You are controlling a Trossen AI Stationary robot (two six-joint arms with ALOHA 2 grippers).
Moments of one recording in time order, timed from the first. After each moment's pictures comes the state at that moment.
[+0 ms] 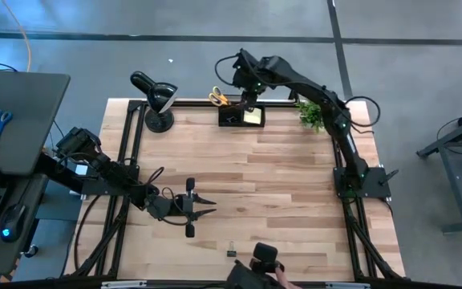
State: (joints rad) left arm -0.48 1.54 0.49 0.84 -0.65 0.01; right arm -0.56 2.19 2.31 -1.24 0.16 -0.29
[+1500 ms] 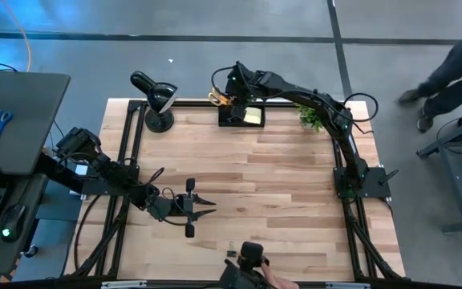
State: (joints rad) left arm -0.48 1.54 0.49 0.81 -0.64 -0.03; right arm -0.54 2.17 2.01 -0.81 0.17 -0.36
